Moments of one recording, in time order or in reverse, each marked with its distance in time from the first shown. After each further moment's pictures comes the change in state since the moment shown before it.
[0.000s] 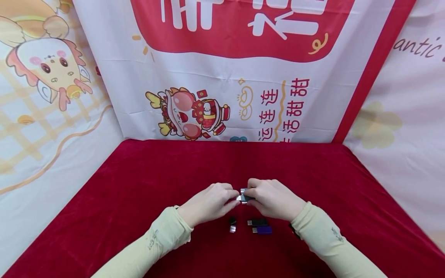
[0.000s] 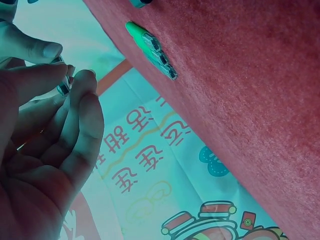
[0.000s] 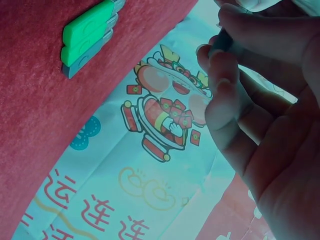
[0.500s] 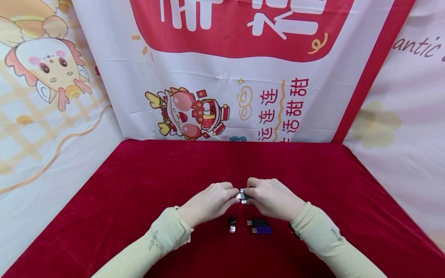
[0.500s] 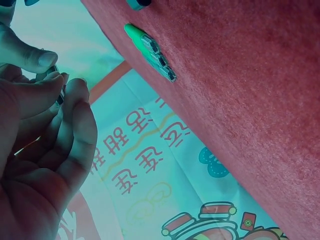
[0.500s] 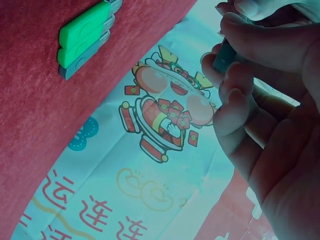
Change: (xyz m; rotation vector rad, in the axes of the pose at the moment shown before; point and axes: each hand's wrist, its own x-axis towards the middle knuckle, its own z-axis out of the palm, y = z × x) left_hand -0.001 0.000 0.001 0.032 0.027 0.014; right_hand 0.000 -0.002 -0.001 -0.043 0.015 0.001
